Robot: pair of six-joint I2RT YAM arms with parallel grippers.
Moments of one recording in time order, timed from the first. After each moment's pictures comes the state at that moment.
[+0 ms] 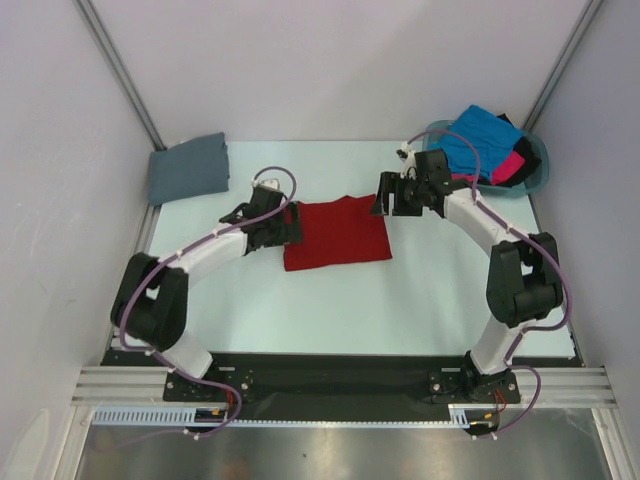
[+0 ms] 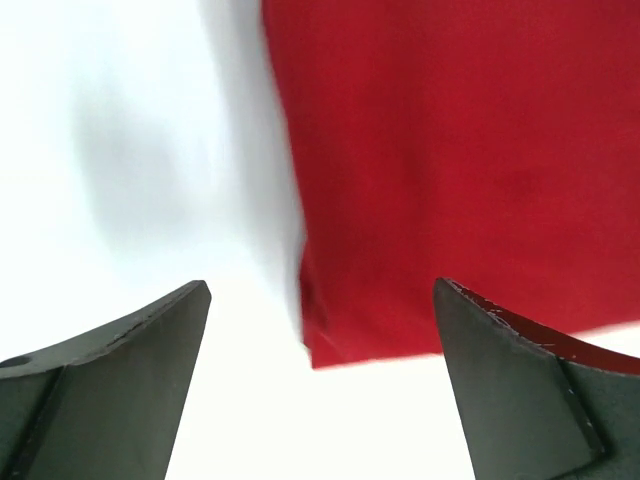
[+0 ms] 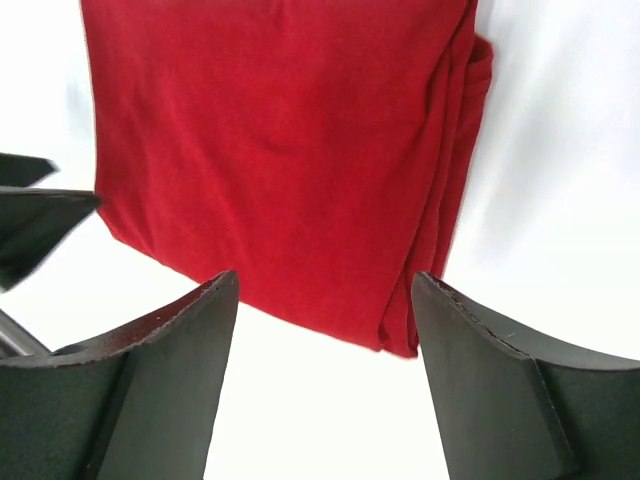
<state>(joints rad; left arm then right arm) -0.43 1.64 1.01 -0.29 -0.12 -0.48 0.27 1.78 1.35 -0.39 -0.39 0.27</state>
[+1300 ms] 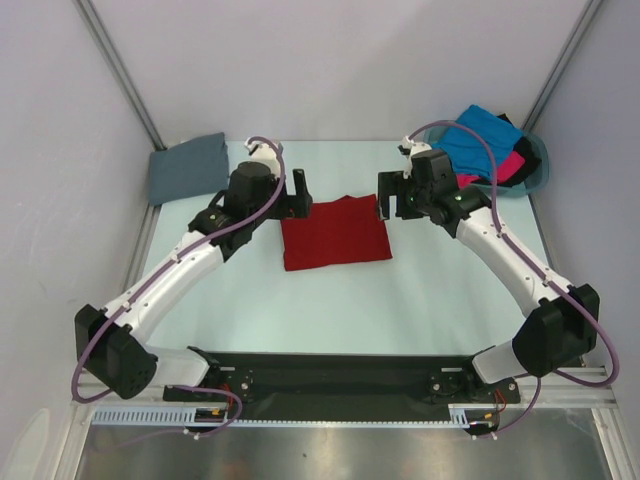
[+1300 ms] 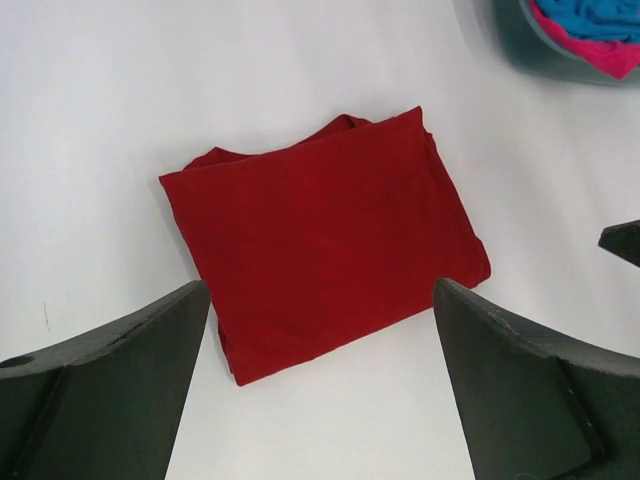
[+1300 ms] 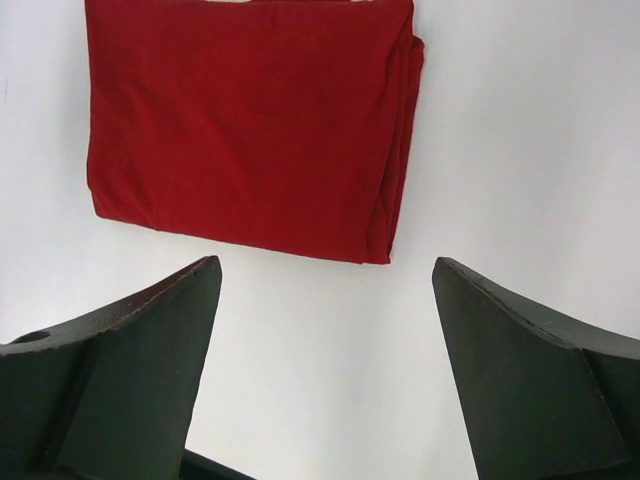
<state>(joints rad) -0.55 1.30 1.20 -0.35 -0.15 -0.35 0.43 1.45 1.34 -0.58 -0.01 0.25</state>
